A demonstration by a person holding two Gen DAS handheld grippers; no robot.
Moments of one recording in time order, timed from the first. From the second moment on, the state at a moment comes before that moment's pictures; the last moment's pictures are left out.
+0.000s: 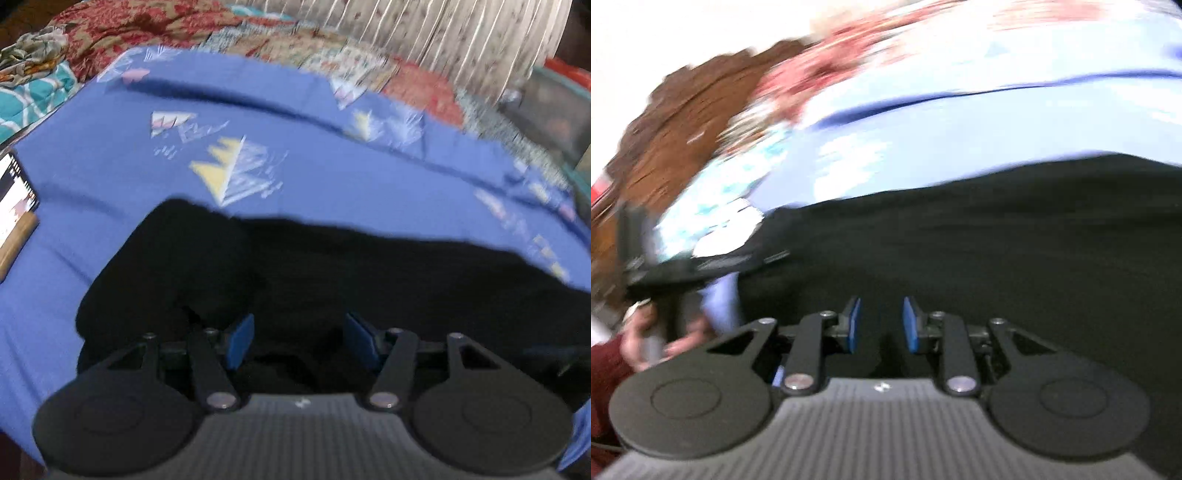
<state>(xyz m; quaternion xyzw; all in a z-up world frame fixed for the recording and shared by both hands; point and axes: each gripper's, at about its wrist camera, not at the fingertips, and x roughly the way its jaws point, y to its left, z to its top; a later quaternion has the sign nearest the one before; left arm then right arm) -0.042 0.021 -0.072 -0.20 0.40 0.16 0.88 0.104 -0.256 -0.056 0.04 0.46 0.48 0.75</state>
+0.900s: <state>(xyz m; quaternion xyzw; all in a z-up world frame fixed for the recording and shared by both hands) 0.080 -0.173 -0.075 -0.13 0.48 0.02 0.86 0.205 -0.644 -0.093 0.41 0.29 0.06 0.86</state>
